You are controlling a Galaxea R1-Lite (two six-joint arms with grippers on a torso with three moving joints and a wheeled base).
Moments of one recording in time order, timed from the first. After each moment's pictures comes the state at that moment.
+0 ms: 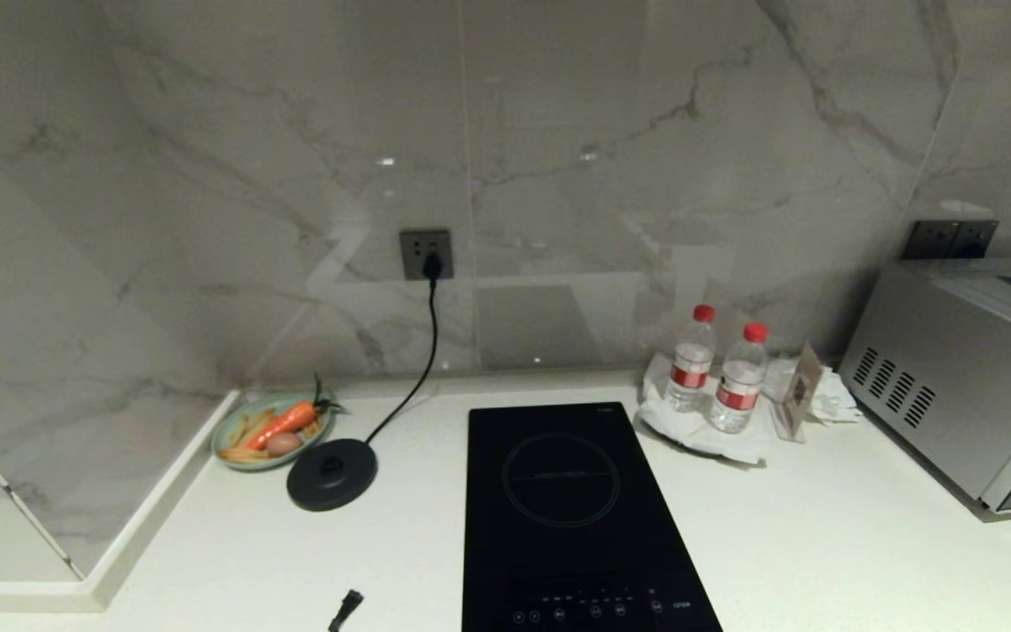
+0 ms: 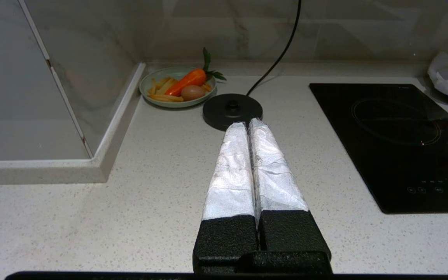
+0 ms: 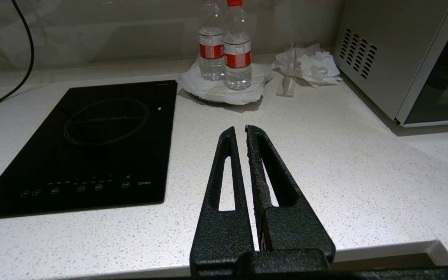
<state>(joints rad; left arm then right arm) 0.00 0.00 0.00 0.00 0.00 -0.02 0.00 0.00 0.00 0.00 0.00 0.00</state>
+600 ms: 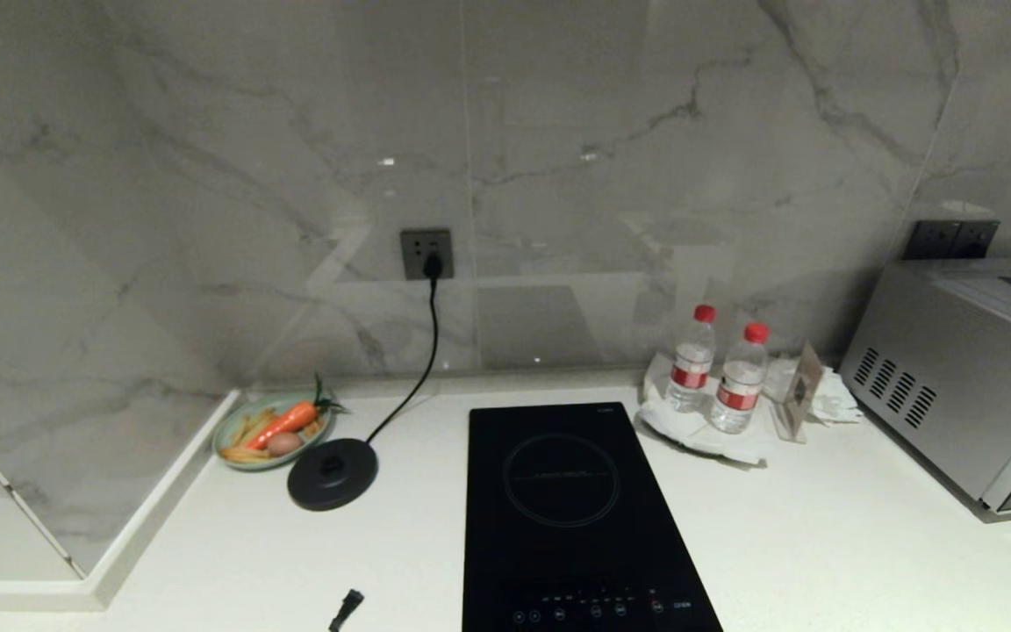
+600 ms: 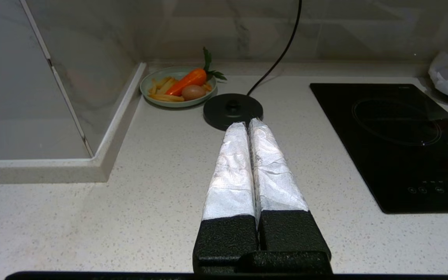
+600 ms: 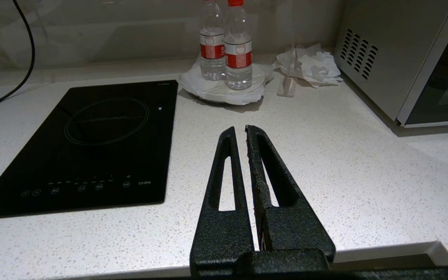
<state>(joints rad) 0.00 0.00 0.00 0.00 0.00 -0.02 0.00 0.00 0.00 0.00 0.00 0.00</state>
